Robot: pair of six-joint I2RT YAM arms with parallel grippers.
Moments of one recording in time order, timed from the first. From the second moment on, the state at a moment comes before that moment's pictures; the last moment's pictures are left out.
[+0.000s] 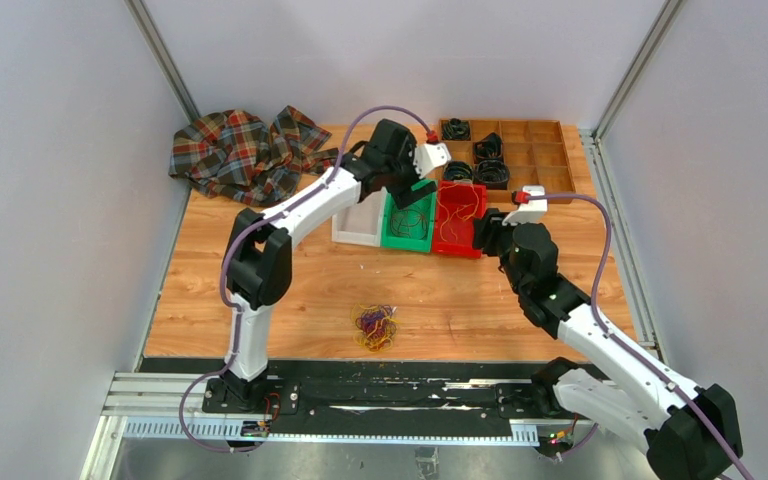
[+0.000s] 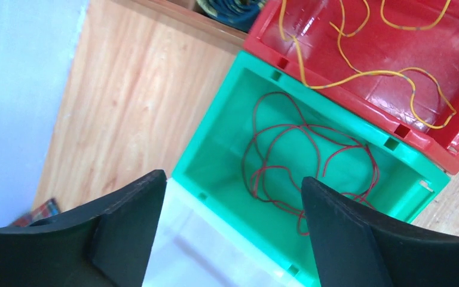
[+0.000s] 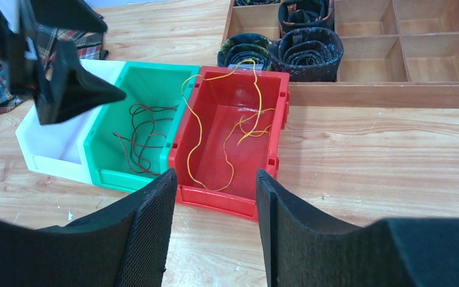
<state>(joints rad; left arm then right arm) -0.62 2.05 1.77 -0.40 0.14 0.60 0.54 0.89 0.58 0.11 0.38 0.25</state>
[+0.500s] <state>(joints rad) -0.59 1.56 1.52 -0.81 0.31 0.72 0.56 0.88 0.57 0.09 0.25 0.25</state>
